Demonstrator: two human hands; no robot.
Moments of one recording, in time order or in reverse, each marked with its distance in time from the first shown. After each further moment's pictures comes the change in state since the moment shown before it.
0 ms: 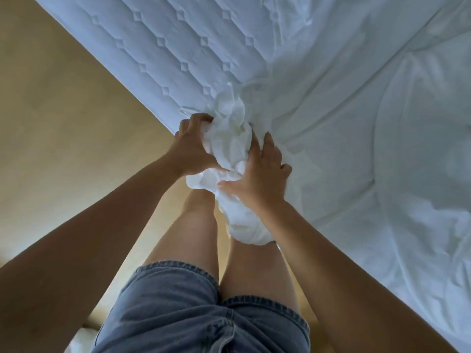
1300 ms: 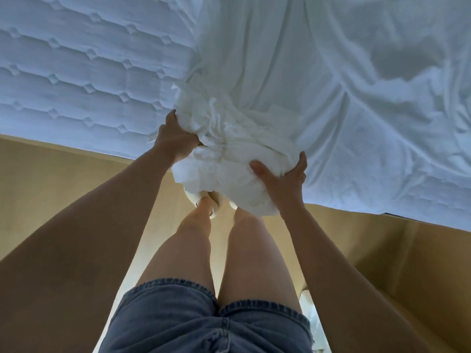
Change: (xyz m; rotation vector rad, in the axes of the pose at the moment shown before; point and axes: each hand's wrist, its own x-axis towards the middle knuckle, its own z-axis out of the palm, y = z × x) left_hand 0.061 -0.002 -0.005 0.054 -0.205 -0.015; right_hand -0.064 0.000 0.064 1.224 0.340 0.978
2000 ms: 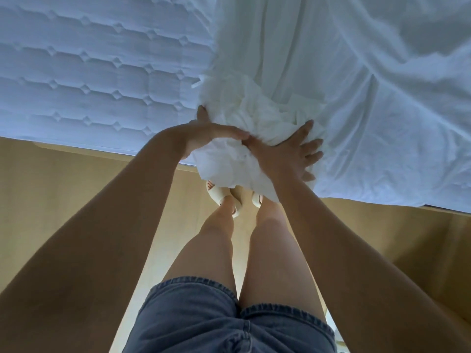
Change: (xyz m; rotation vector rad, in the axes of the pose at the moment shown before) left_hand -0.024 0.029 -0.016 0.106 -0.333 -0.037; right_hand -0.009 -0.048 0.048 -0.273 0.139 0.040
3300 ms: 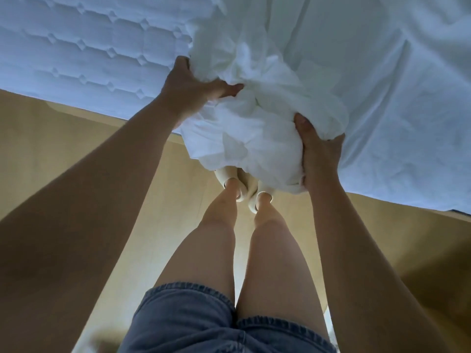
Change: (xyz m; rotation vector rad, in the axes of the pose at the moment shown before) left_hand 0.003 0.000 0.029 -0.145 0.440 0.250; right_hand 0.049 0.083 -0.029 0.753 -0.141 -0.113
